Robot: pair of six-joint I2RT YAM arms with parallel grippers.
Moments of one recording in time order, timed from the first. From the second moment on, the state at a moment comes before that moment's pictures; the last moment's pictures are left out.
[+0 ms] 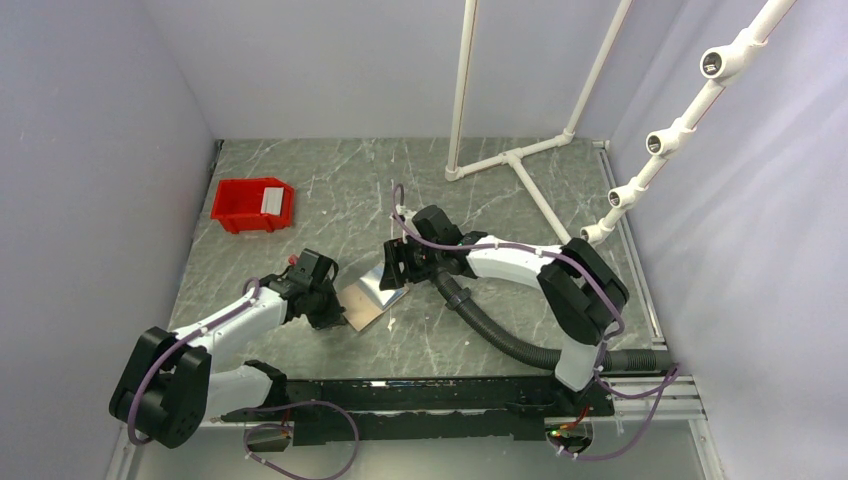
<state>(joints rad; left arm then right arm) -0.45 1.17 0.51 -0.48 0.05 -0.89 0.79 1.78 1.08 -0.07 -0.41 0.48</state>
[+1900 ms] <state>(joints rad) -0.45 1.15 0.49 -0.47 0.06 -0.90 0.78 1.87 1.08 0.01 -0.48 0.55</state>
